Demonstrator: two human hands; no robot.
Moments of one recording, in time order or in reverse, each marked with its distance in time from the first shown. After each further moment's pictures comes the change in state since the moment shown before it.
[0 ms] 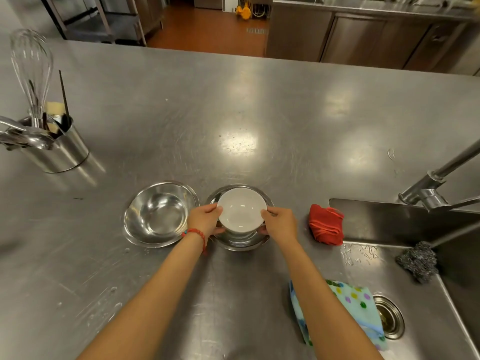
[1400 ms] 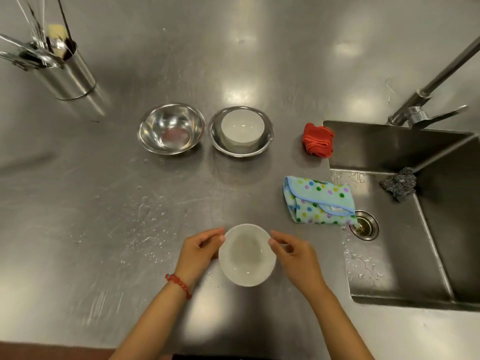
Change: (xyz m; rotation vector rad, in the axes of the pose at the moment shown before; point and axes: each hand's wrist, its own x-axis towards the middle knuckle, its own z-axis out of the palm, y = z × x) left_hand -0.229 -0.146 -0.084 0.109 -0.094 0.024; right_hand -0.247 0.133 -0.064 -0.061 -0.178 -0.116
